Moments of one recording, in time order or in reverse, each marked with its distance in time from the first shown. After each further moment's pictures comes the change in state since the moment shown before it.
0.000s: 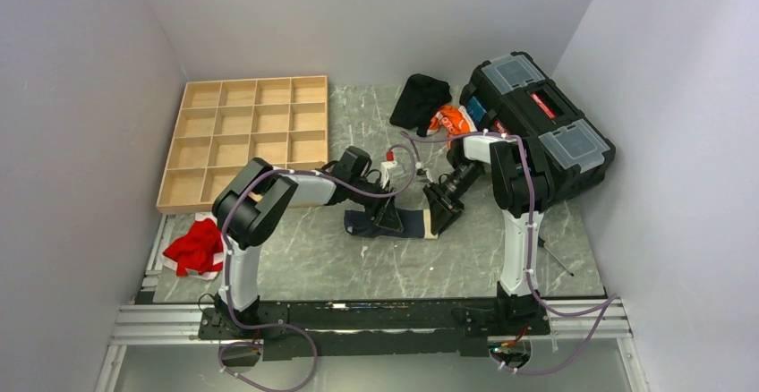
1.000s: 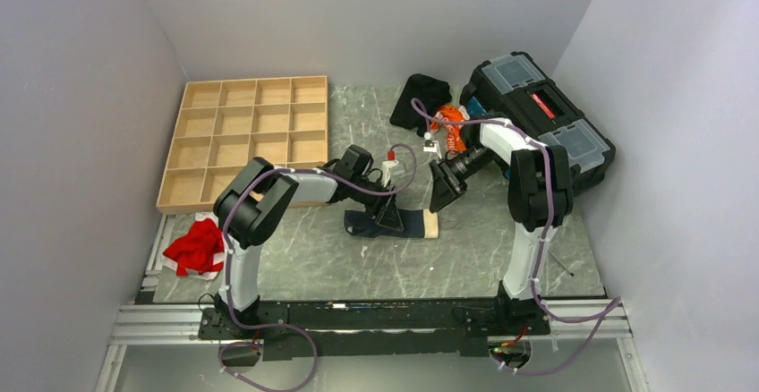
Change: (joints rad) left arm 0.001 0.012 0.036 -0.058 -0.008 0.002; right arm -0.046 -0.185 0.075 -0.087 -0.138 -0.109
